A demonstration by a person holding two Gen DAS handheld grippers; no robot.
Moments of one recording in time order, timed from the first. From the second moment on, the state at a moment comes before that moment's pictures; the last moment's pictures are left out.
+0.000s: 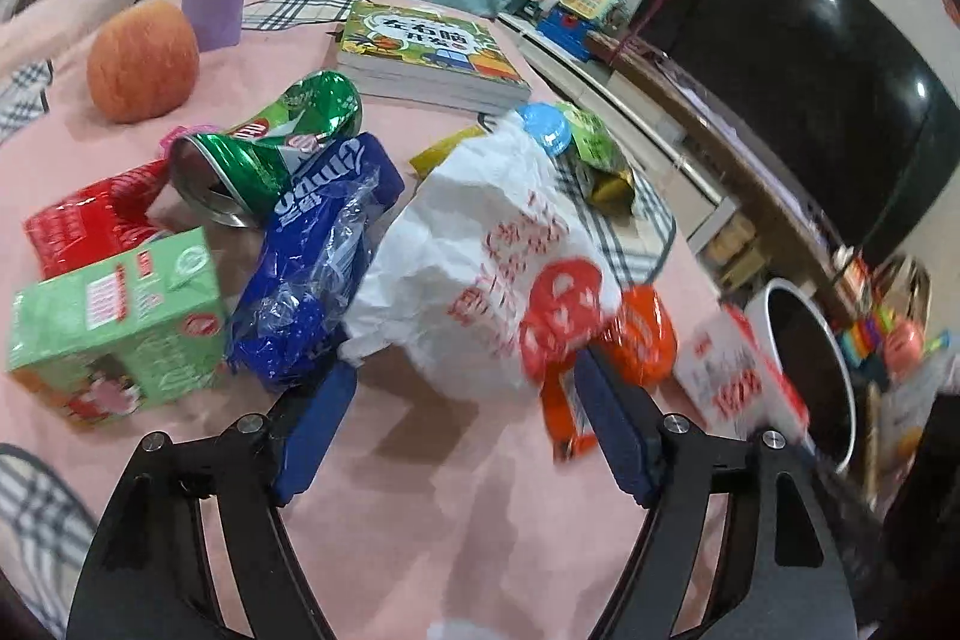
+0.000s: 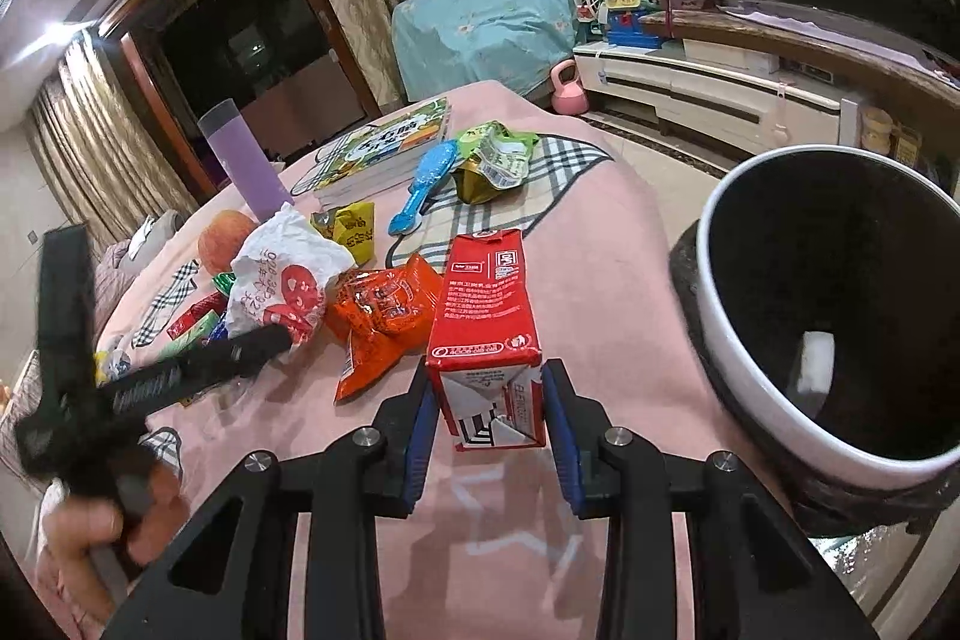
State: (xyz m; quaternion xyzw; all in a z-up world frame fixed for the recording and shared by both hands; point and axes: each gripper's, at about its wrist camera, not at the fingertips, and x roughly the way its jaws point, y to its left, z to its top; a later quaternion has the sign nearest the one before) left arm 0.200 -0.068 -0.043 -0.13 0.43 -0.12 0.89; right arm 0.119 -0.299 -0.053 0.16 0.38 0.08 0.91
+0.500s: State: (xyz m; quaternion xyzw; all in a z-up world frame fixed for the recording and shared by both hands) left arm 0.165 -0.070 -0.028 -0.12 0.40 -0.14 0.90; right arm 0.094 -0.310 -0.036 0.17 0.35 0.08 0.92
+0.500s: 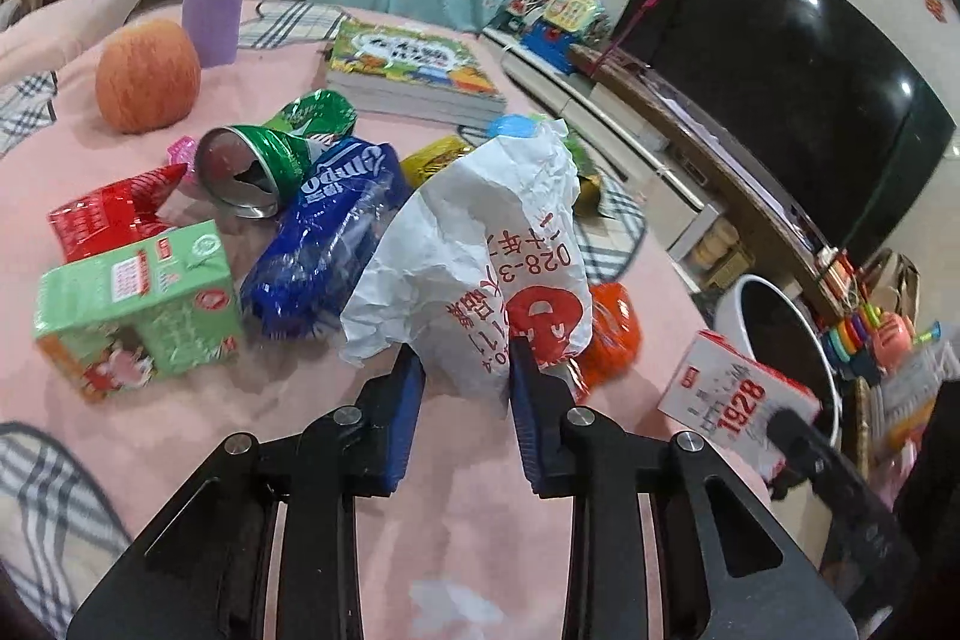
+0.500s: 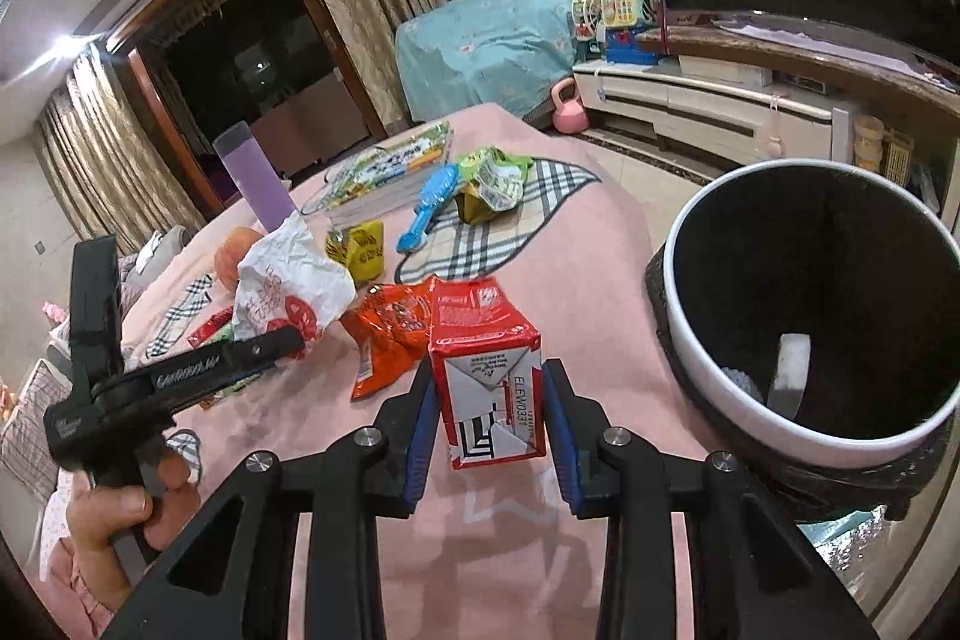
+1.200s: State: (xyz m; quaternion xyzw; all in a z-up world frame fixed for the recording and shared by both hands) left arm 0.112 -0.091 -0.025 -0.08 0.41 -0.17 0.89; right arm 0.078 -0.310 -0.057 0.16 0.39 0.12 0.90
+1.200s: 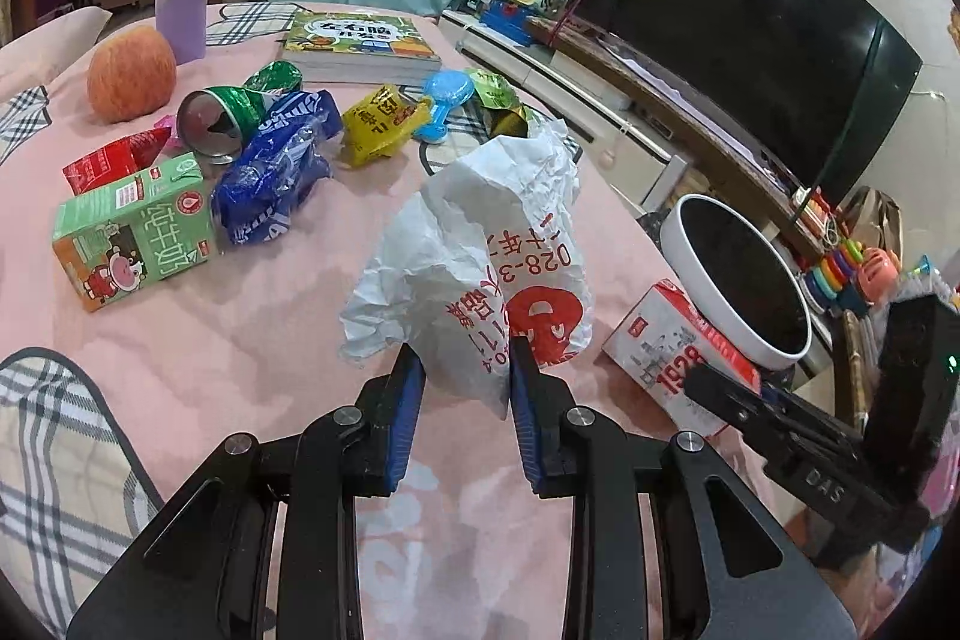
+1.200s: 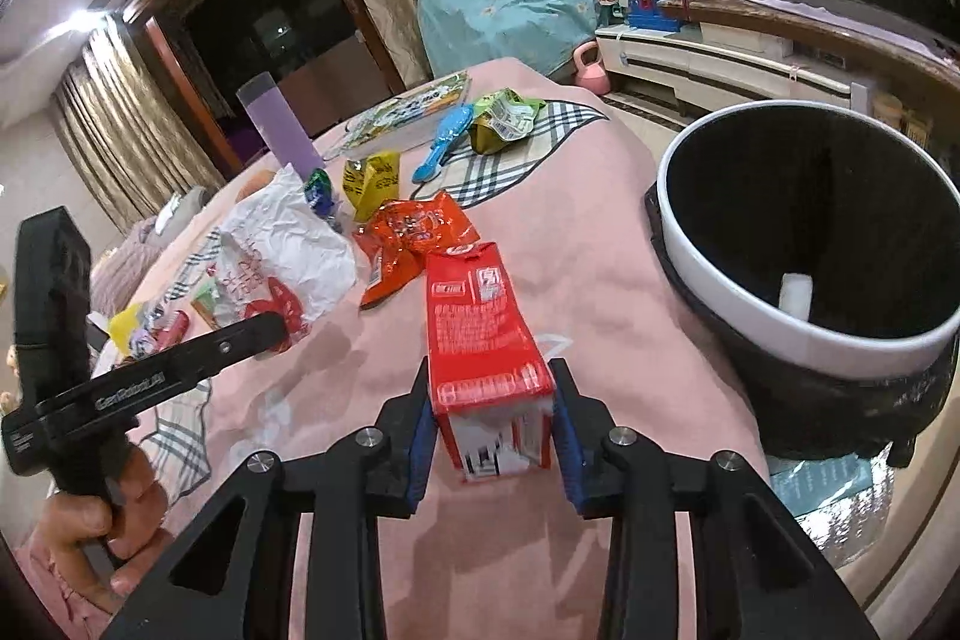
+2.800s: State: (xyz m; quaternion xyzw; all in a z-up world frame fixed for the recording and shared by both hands) left arm 0.144 -0.289 0.006 0.03 0.41 -0.31 0.86; right arm 0.069 -0.464 -0.022 0.17 0.35 -0.03 0.92
